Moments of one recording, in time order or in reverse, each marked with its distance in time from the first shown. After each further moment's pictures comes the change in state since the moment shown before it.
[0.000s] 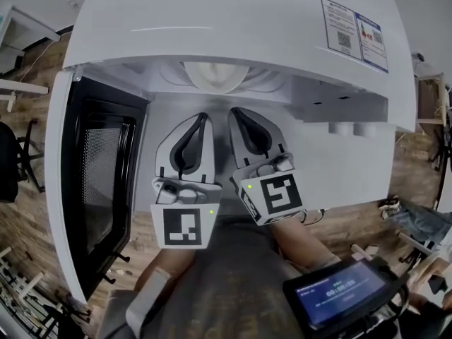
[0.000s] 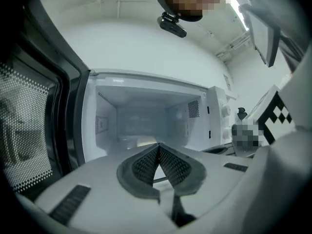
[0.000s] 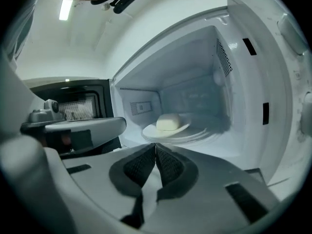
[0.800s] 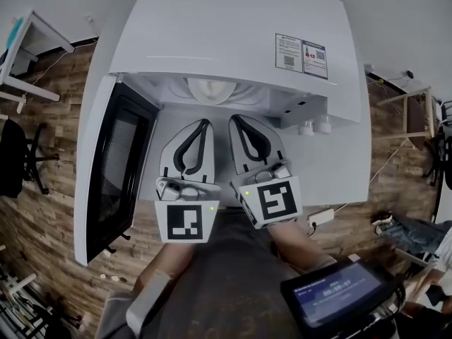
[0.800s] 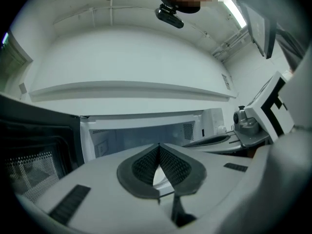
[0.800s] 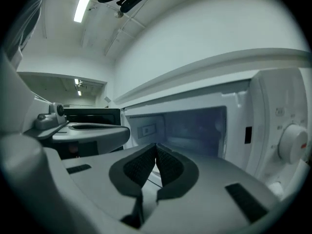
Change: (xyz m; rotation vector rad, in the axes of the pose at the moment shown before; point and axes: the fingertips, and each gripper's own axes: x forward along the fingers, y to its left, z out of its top) left arm -0.019 -0.022 0.080 0.088 -0.039 0.021; right arm -0.050 0.011 0.092 -0.118 -0.098 0.017
